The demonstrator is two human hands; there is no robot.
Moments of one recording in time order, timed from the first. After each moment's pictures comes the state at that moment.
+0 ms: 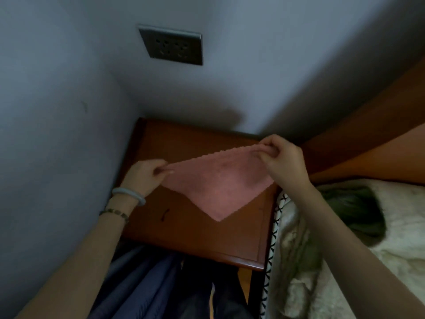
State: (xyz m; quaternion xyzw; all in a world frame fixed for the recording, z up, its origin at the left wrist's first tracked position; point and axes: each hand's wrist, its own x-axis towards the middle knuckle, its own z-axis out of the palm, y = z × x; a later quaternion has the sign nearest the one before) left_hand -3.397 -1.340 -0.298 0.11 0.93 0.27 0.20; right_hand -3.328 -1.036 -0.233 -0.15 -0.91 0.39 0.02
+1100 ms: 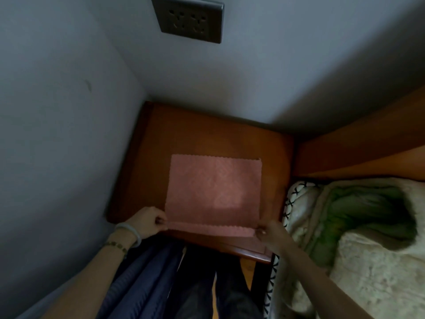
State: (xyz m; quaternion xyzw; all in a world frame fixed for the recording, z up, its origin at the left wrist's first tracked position) left_hand -3.304 -1.414 -0.383 0.10 0.83 0.18 0.51; right_hand -3.191 -1.066 -0.373 -0.16 -0.84 0.34 -0.39
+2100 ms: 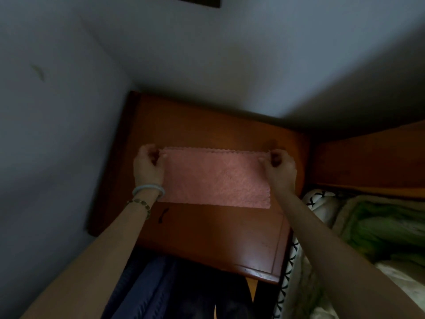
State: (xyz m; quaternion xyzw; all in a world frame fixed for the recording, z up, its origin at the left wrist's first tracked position) left_hand -3.410 -1.330 -0.433 -0.18 0.91 0.36 0.09; right_hand -3.338 -1.042 -0.435 -0.38 -0.83 0.40 -0.05
